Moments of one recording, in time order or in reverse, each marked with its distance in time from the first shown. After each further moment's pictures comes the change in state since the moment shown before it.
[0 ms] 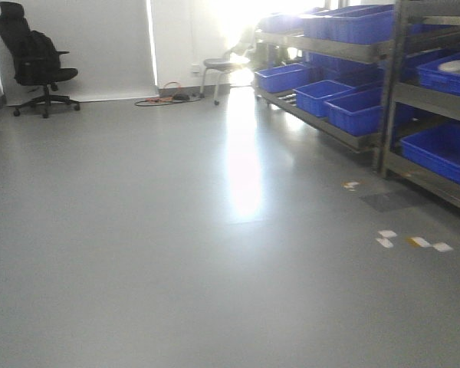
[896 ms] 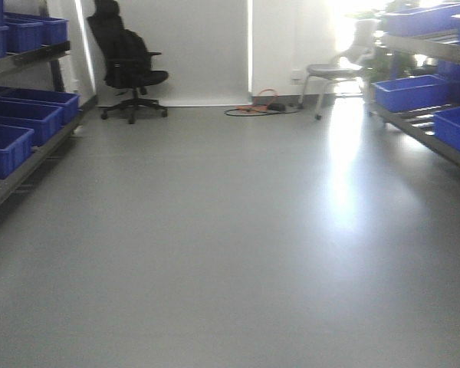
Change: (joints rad) left arm 0.000 0.001 0.000 0.000 0.000 0.000; right arm 0.000 0.000 0.000 0.000 0.000 0.000
